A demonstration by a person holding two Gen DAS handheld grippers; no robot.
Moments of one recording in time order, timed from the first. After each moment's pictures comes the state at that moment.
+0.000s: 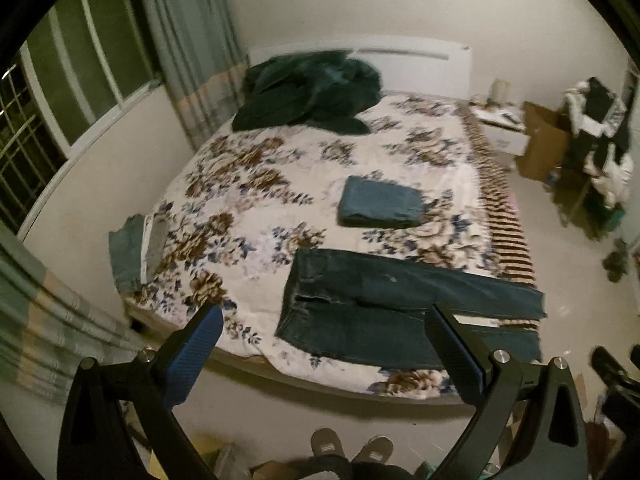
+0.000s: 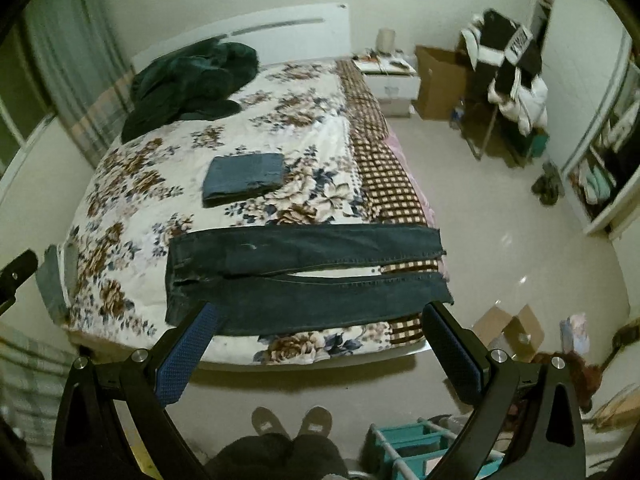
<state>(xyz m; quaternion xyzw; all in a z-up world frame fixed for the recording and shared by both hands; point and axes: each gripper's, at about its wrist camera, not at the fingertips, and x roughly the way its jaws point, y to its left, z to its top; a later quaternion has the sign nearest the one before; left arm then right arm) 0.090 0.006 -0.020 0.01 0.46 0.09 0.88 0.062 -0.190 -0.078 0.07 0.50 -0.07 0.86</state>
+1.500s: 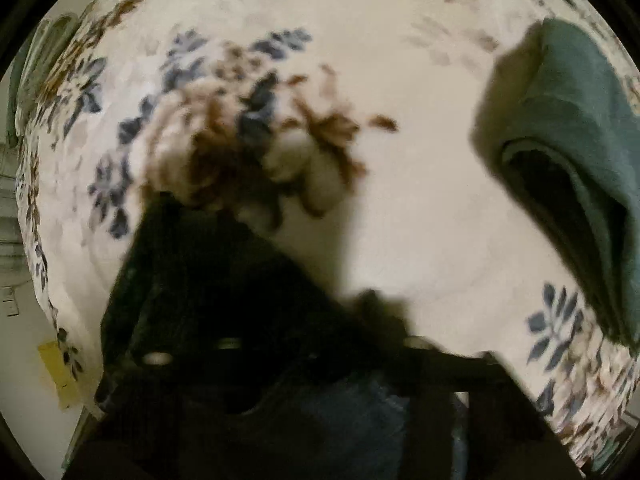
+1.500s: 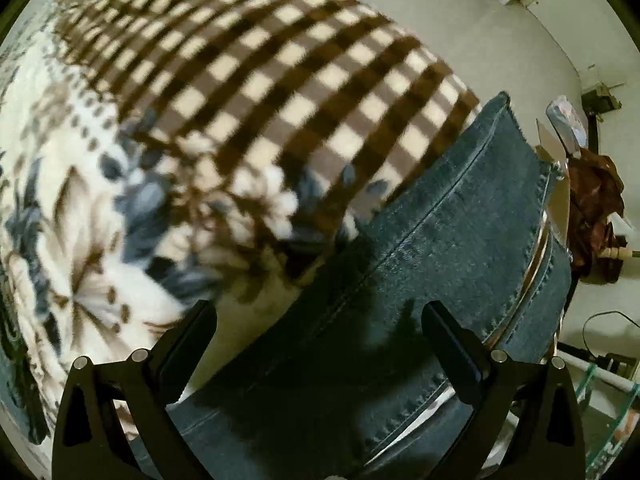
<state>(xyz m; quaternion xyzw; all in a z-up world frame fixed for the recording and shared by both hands) 0.504 0.116 -0.547 -0.21 0.66 0.24 0.68 0.509 -0.437 -0.702 0.29 0.66 -0.36 0.59</state>
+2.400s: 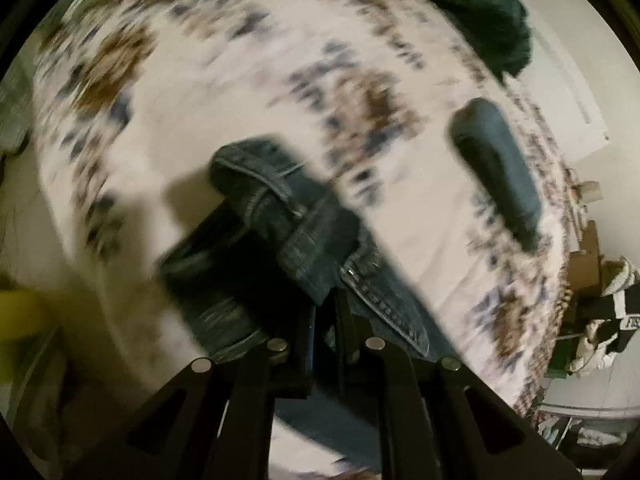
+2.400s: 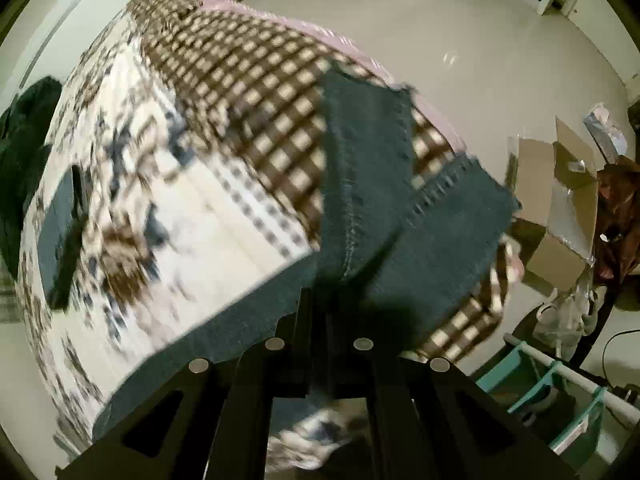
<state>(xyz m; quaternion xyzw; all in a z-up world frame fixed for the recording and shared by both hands) 0.260 0.176 -0.481 -0.35 0.55 0.16 0.74 0.276 -0.430 -0.573 0.32 0.60 -0.24 0.69</state>
